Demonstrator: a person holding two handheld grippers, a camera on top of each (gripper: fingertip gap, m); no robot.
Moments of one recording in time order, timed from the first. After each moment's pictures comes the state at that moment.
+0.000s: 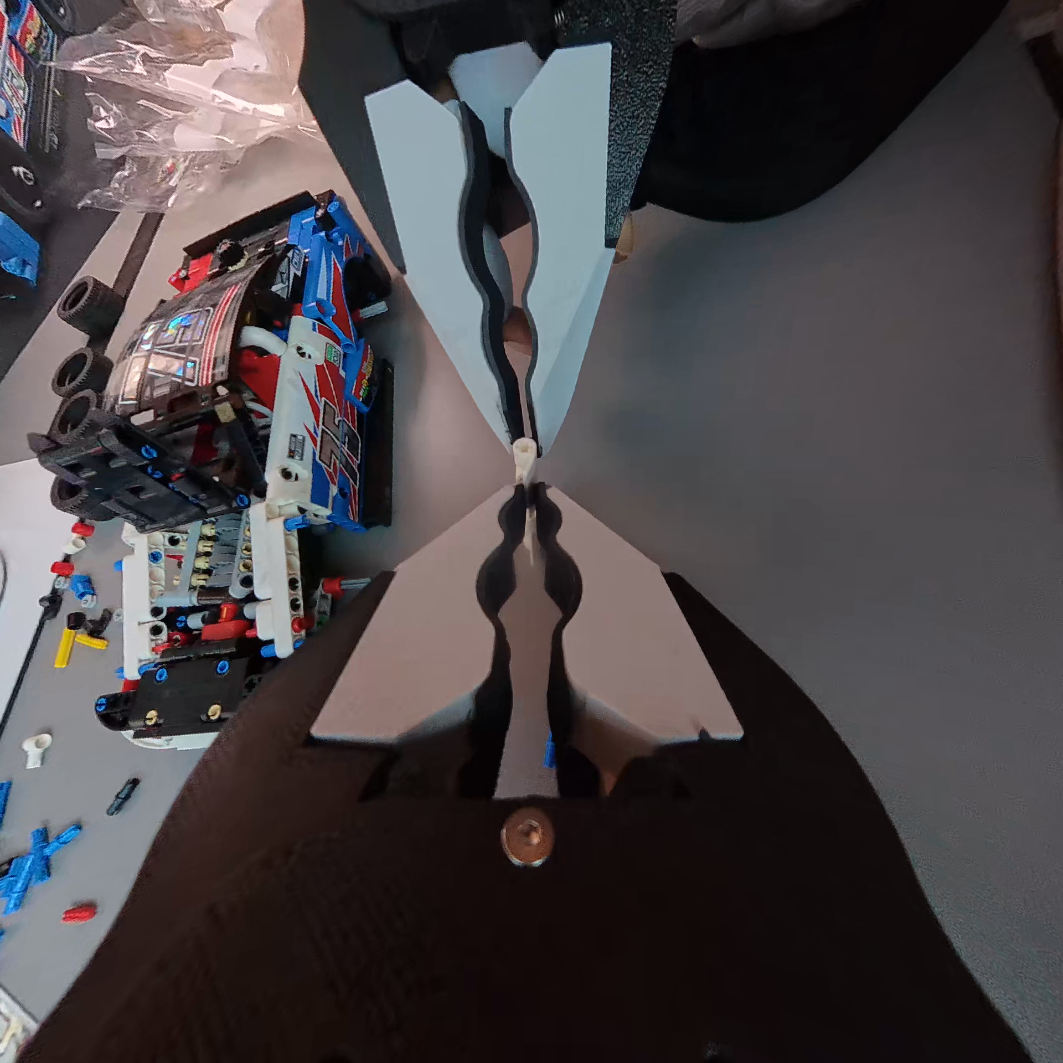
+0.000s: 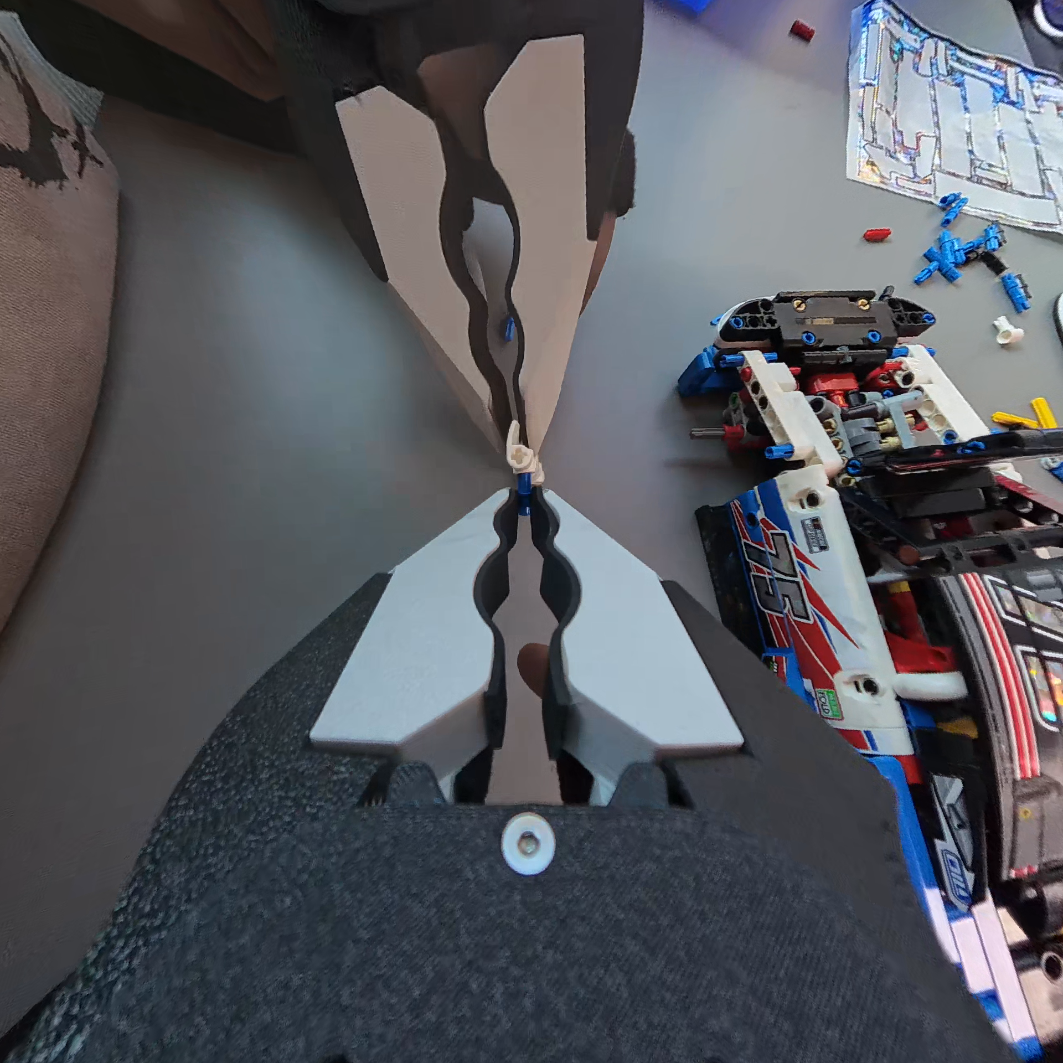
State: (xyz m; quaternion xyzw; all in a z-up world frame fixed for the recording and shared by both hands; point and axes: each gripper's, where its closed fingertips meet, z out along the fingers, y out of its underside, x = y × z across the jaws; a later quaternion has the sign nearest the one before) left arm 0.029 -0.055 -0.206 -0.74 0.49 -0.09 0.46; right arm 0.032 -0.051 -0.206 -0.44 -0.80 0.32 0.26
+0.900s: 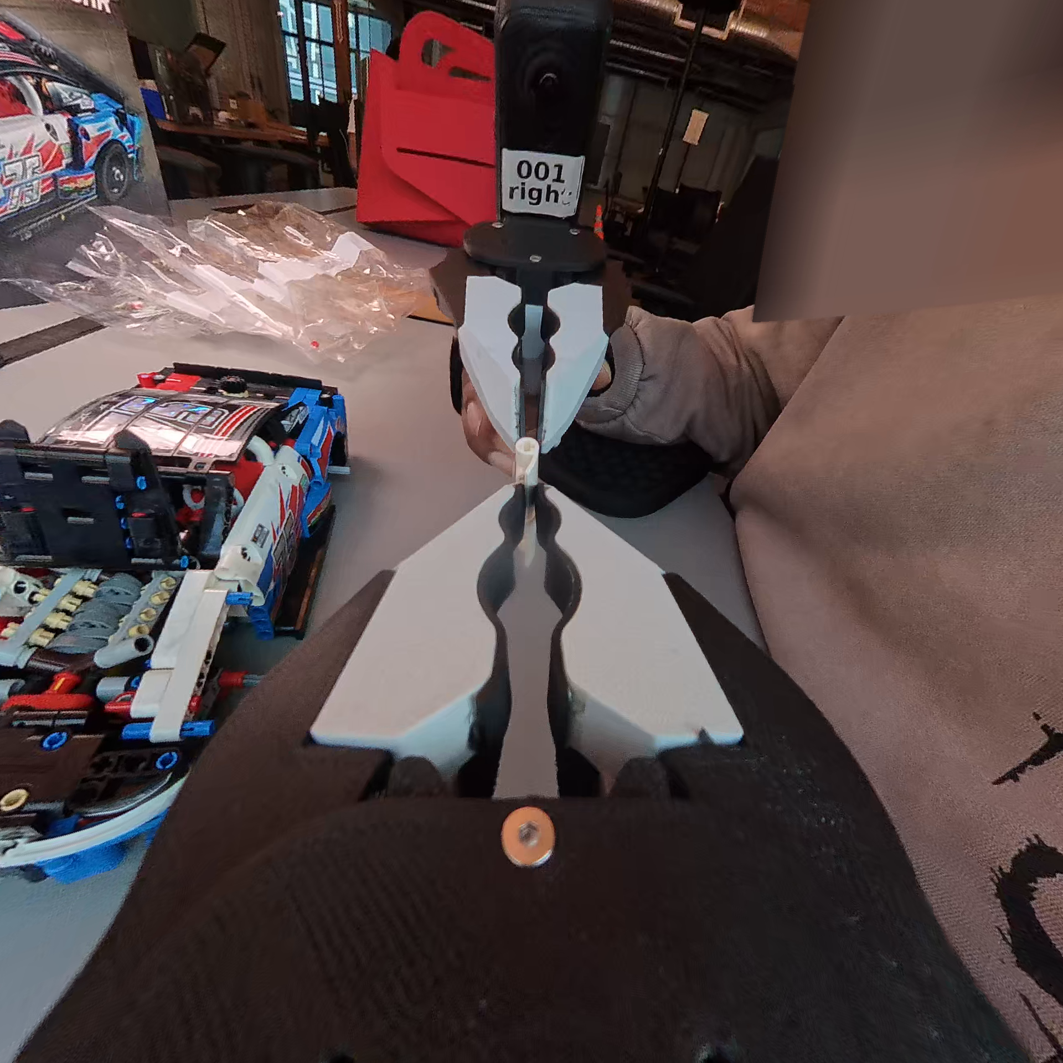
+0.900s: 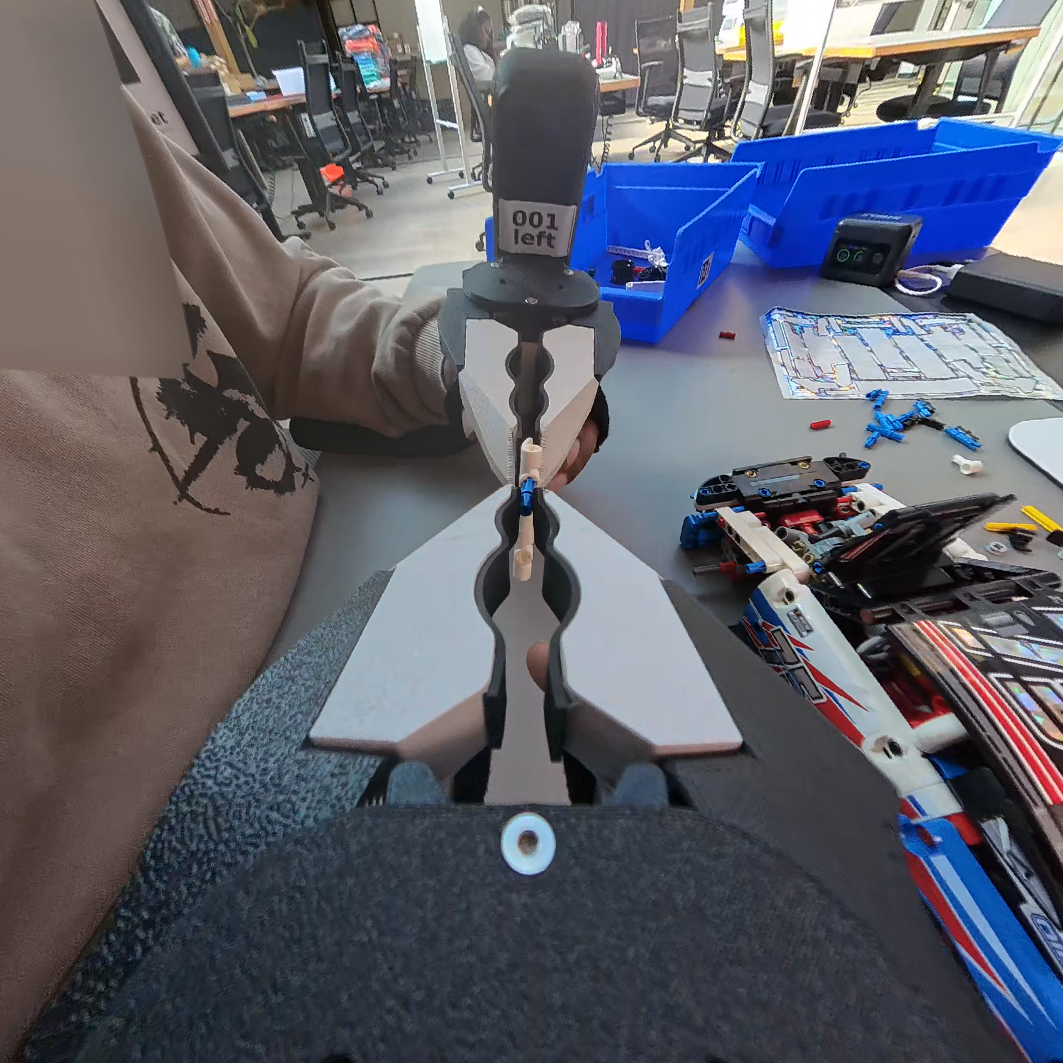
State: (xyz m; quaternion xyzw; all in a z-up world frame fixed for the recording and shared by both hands) left arm 0.033 -0.063 -0.134 -0.66 0.32 -0.40 0.54; right arm 0.035 -0.058 -0.124 -0.42 -0.66 0.55 0.28
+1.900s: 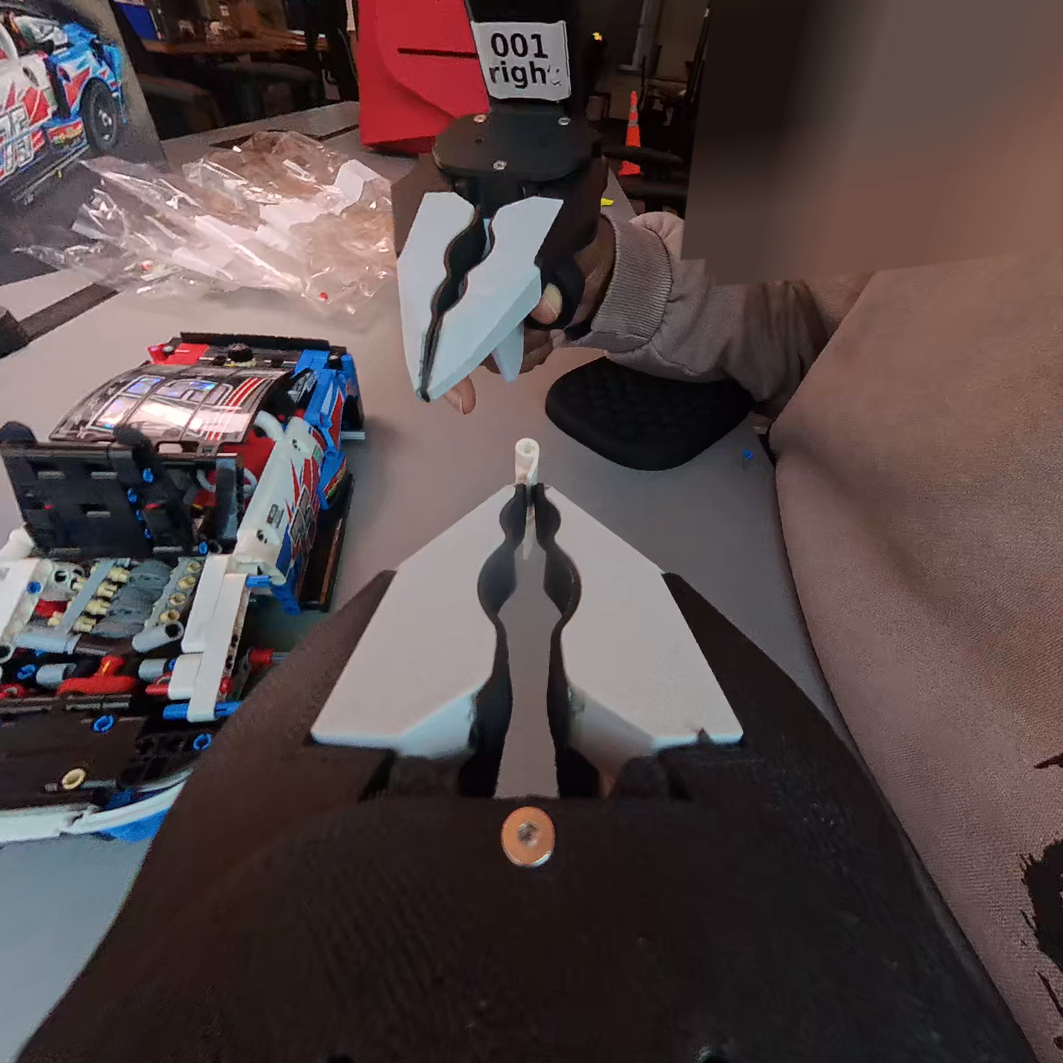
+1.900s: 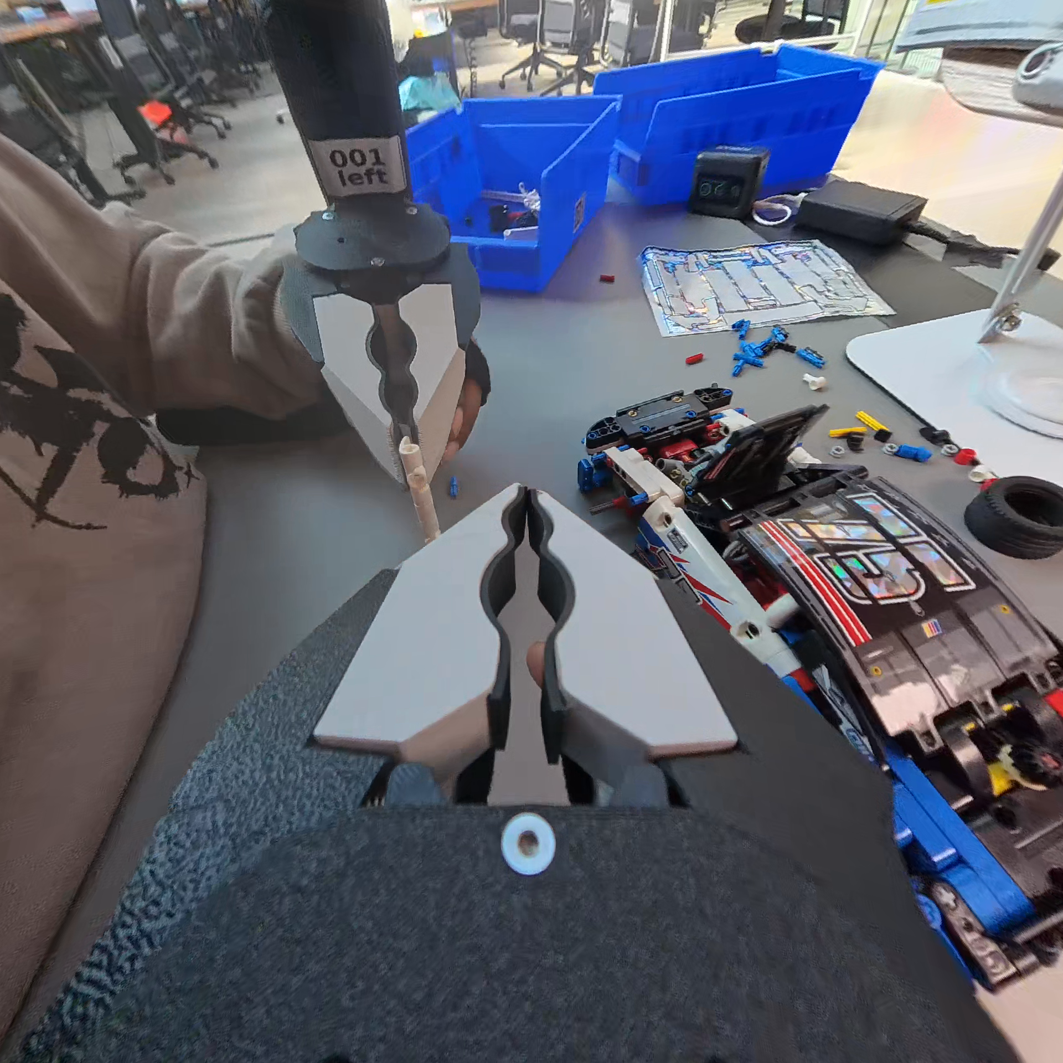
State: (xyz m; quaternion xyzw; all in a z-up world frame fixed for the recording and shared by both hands) left arm 0.036 -0.060 -0.147 -0.70 0.36 -0.34 0.52; right arm 0.034 -0.012 -0.132 -0.51 -0.64 0.48 0.32
